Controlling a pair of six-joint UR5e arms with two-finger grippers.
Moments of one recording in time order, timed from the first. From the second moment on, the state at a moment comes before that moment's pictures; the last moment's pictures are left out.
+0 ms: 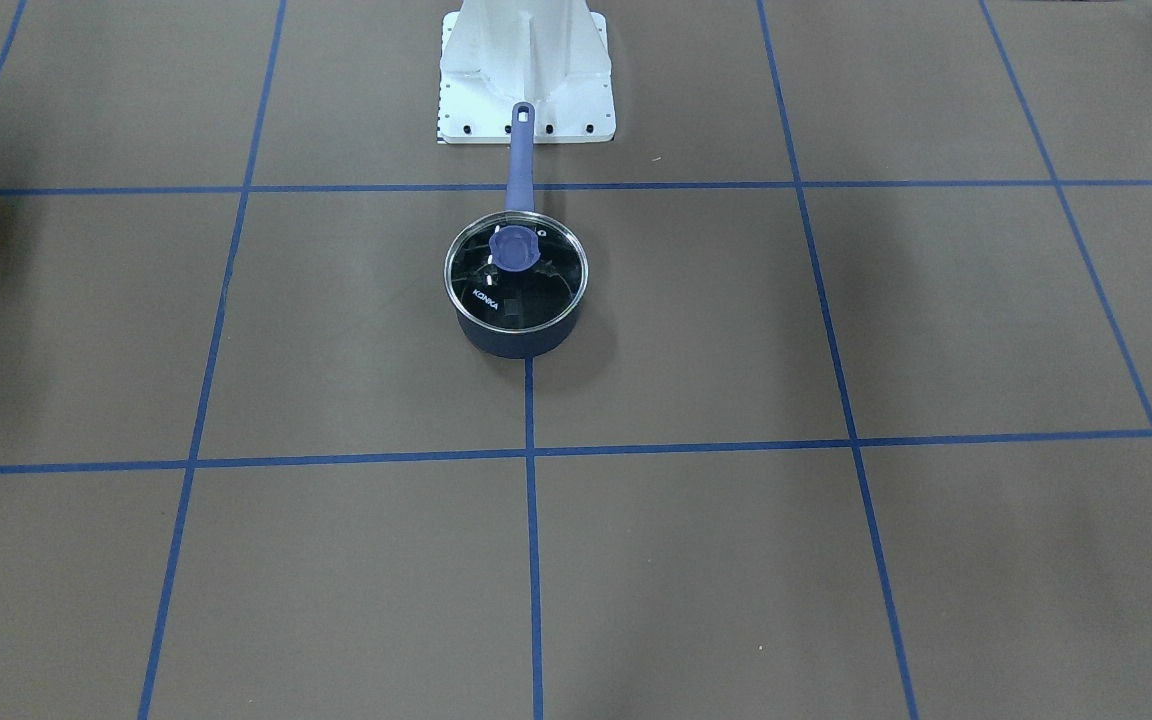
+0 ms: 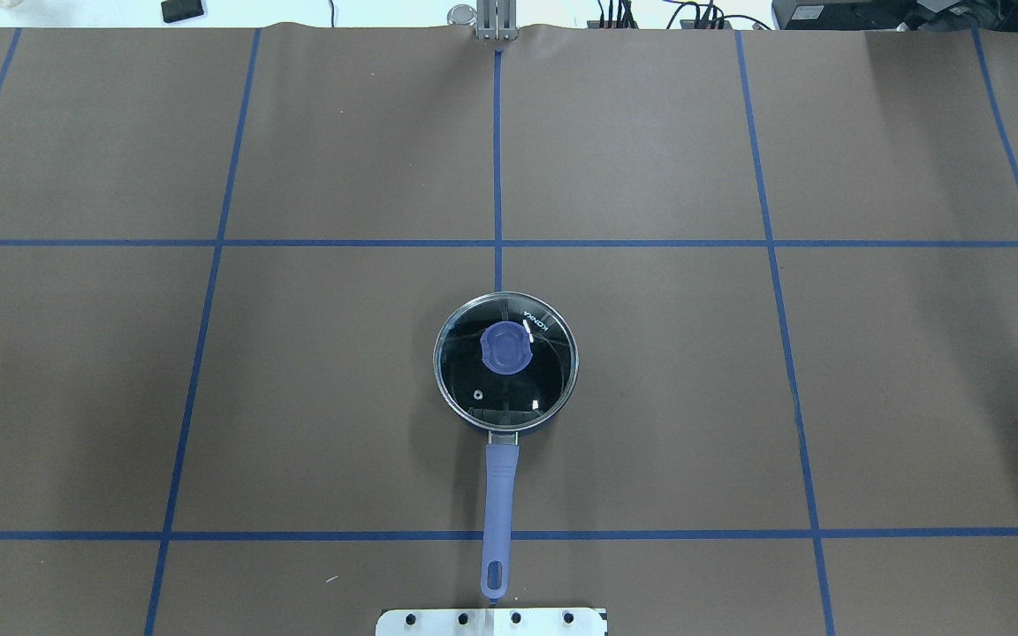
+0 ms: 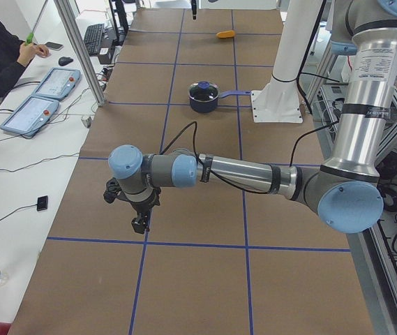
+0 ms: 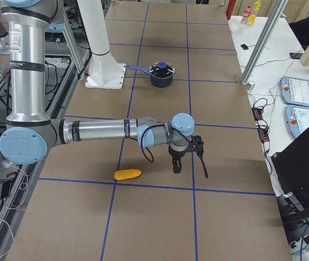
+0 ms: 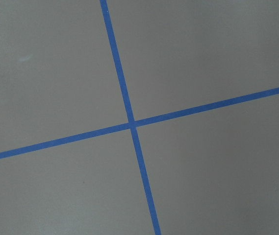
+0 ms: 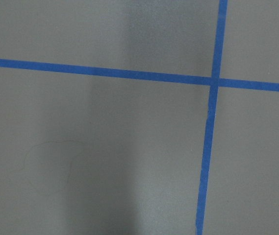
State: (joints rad) left arm -1.55 -1.72 -1.57 -1.42 -2.37 0.22; right arm 1.38 -1.61 1.67 -1.45 2.34 0.16
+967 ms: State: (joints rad) left arm -1.47 -1.88 -1.59 -1.40 -2.37 0.01; right arm 1.38 -1.57 1.69 -1.45 2.34 0.15
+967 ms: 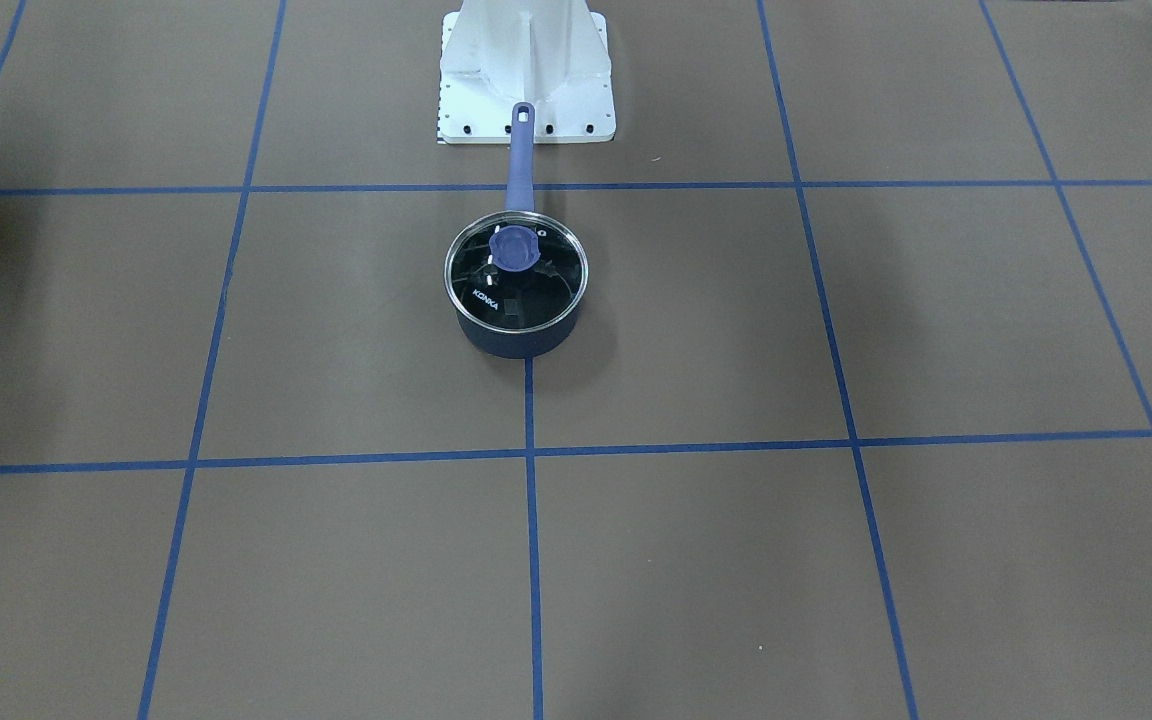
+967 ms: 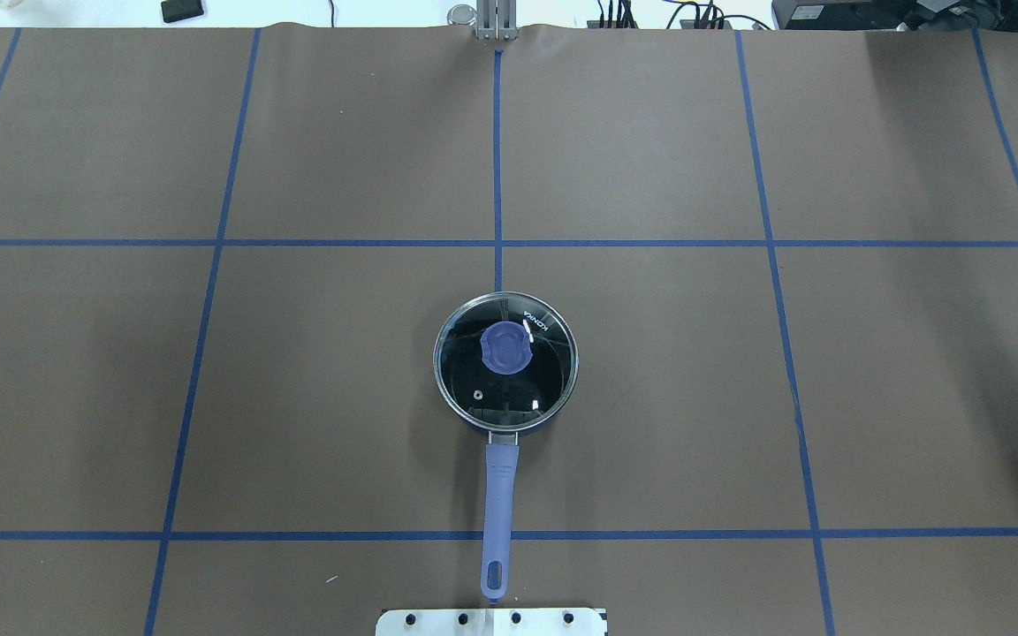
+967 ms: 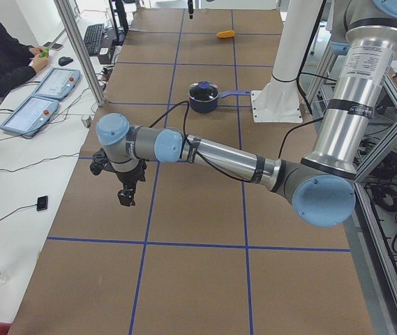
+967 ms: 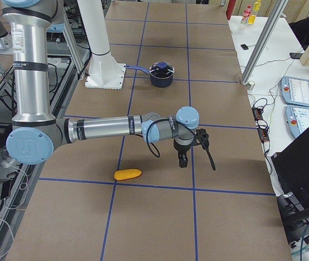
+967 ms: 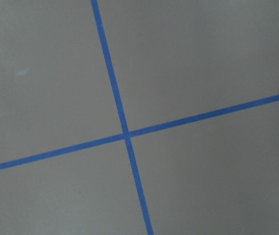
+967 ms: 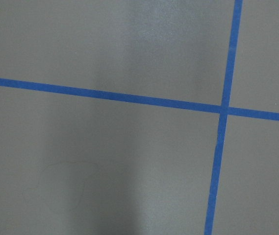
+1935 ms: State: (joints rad) left arm -1.09 -2.28 -1.57 -1.40 -2.36 -0.59; right arm 1.37 -1.66 1.75 -1.37 2.35 0.13
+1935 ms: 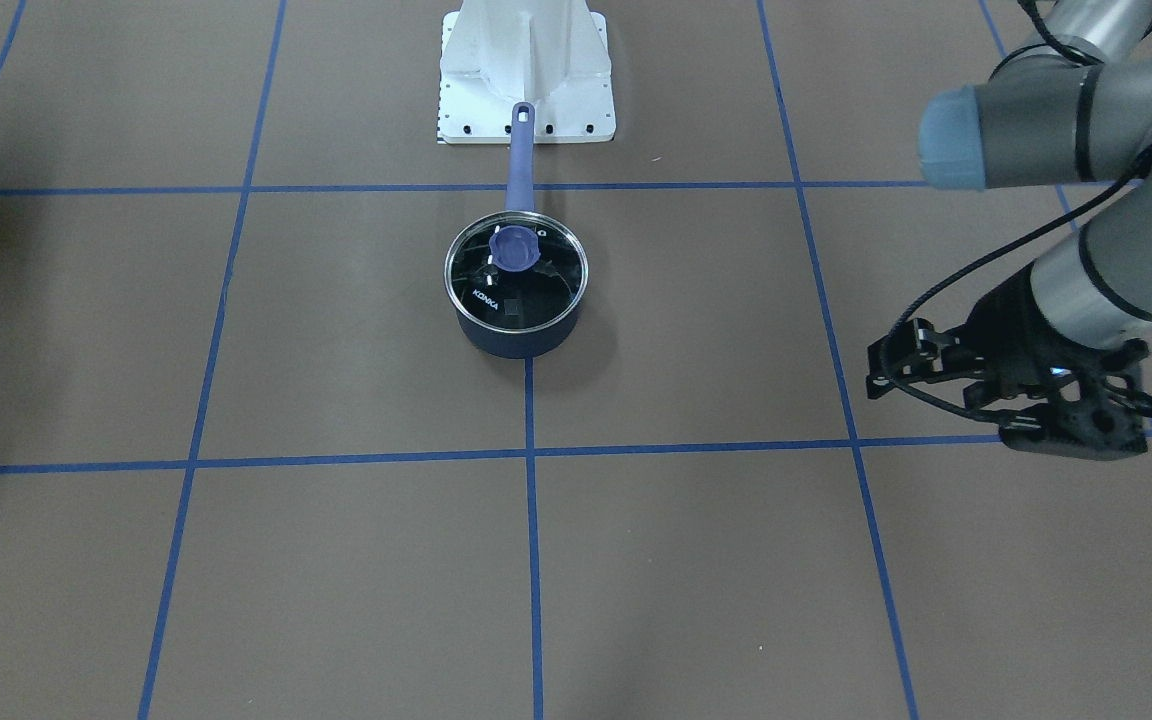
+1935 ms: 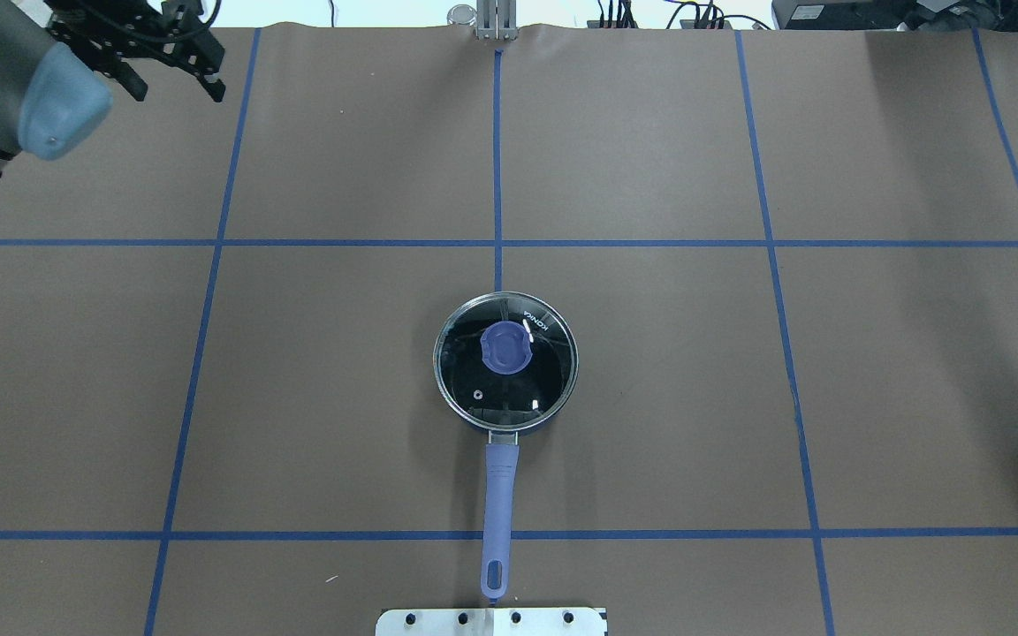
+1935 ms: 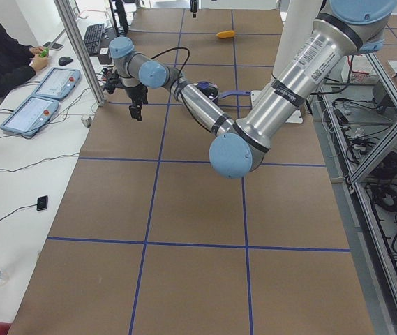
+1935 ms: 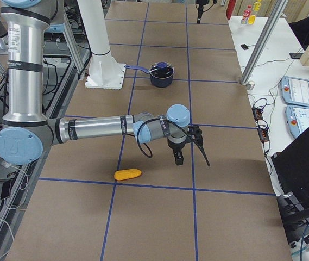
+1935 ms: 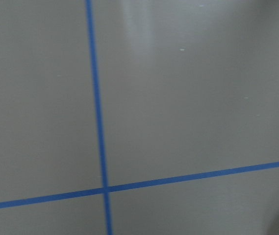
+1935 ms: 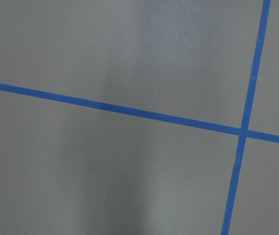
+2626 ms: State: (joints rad) left arm -0.80 -2.55 -1.50 -1.40 -2.14 -0.86; right arm 1.35 -1.79 1.80 -1.30 2.35 0.13
